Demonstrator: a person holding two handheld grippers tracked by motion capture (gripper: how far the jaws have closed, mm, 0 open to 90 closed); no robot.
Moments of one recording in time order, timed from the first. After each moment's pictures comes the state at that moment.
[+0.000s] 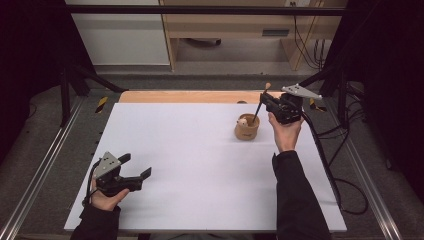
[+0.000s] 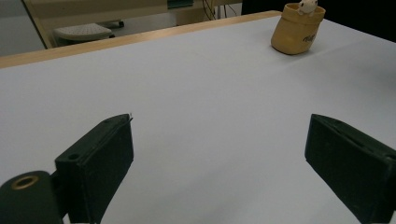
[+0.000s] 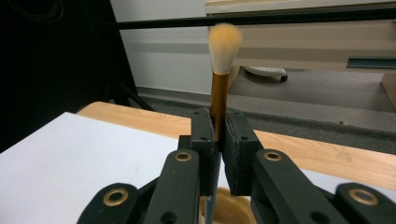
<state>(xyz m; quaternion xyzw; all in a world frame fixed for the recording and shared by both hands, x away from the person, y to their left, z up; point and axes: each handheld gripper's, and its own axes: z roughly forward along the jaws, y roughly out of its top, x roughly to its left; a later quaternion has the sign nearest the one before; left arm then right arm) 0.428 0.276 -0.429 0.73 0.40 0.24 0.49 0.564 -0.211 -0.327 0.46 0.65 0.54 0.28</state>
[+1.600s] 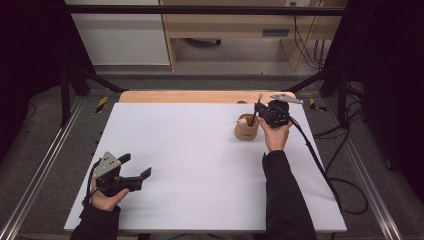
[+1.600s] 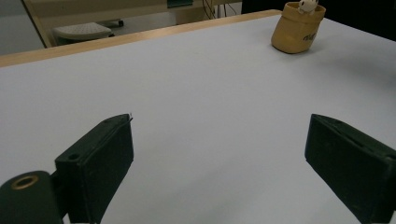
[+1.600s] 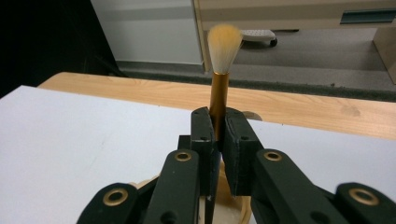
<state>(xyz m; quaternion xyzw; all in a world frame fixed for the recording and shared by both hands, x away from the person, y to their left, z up) 0.428 0.277 -0.430 0.74 0.40 0.24 0.49 0.601 -0.202 -0.388 0.51 0.66 0.49 0.26</state>
